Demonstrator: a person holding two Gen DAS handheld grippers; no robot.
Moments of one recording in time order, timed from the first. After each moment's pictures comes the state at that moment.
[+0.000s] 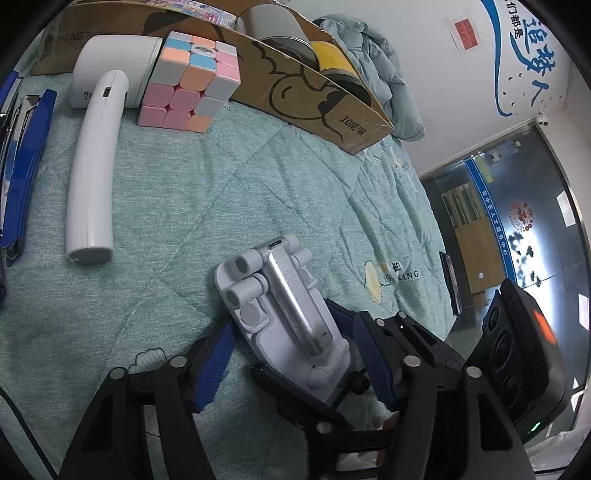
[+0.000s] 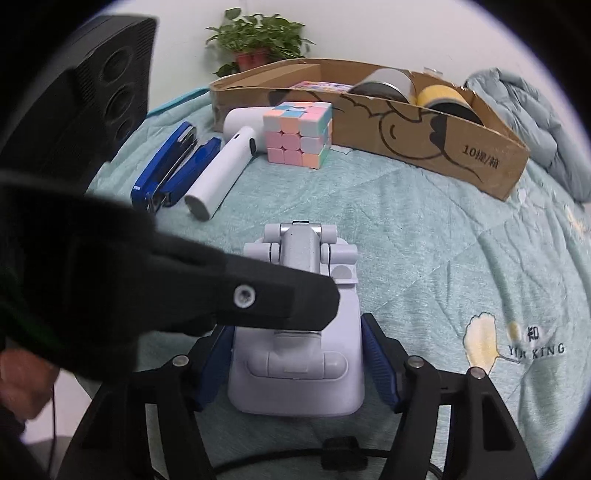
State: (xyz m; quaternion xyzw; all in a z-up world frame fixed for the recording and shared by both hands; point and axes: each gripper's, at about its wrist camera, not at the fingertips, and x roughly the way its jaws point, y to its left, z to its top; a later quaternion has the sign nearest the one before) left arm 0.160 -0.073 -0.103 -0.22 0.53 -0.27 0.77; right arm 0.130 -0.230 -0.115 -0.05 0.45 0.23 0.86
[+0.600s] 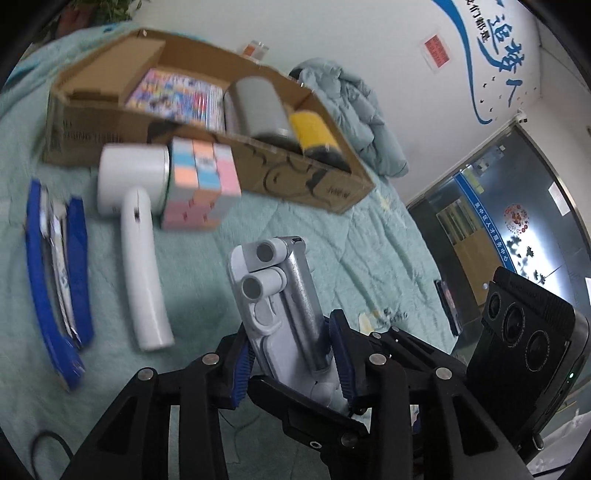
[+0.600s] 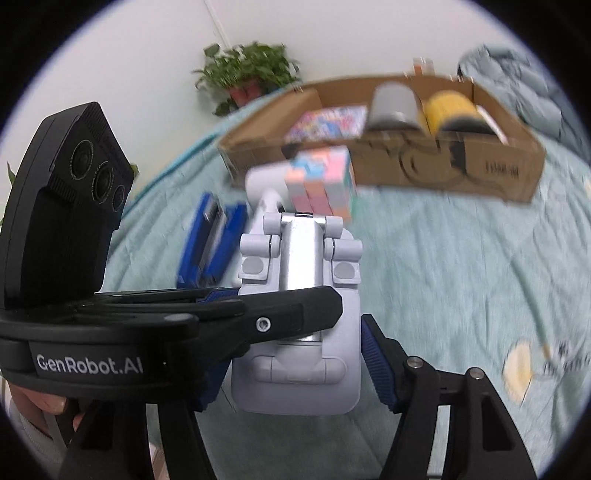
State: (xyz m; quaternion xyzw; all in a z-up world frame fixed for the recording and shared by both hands) left arm 0.176 -0.035 -0.048 -0.20 0.45 -0.28 0.83; right arm 0.160 -0.204 -0.071 0.03 0.42 0.26 0.87
